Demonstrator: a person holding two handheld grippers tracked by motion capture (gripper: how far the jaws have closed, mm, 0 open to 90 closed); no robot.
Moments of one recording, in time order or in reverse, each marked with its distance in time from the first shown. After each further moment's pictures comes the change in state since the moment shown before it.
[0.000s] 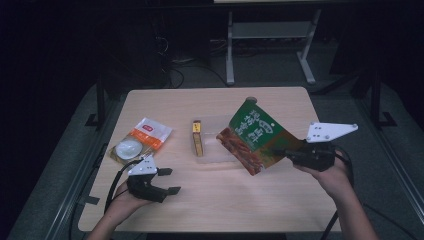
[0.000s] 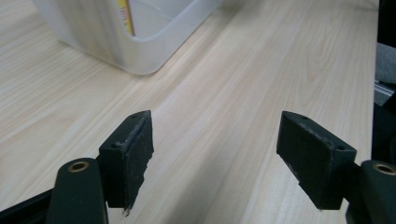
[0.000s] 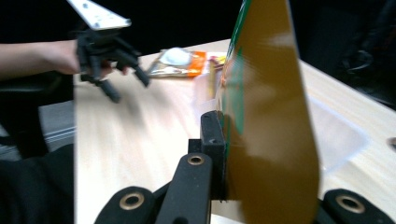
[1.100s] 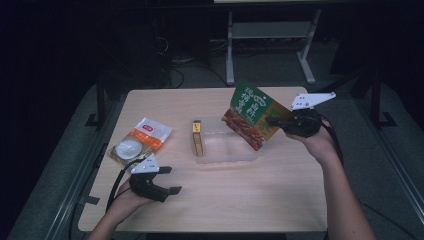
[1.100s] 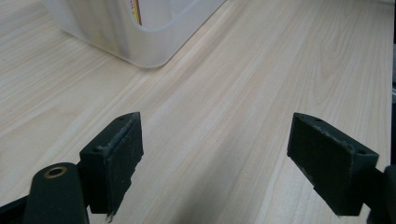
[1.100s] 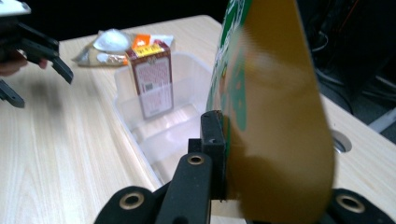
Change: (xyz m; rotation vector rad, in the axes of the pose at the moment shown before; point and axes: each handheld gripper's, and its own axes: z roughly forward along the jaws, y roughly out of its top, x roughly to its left) left arm 0.003 -0.003 0.011 0.027 0.005 -0.002; right arm -0.069 0.021 0.041 0.105 -0.117 -0.010
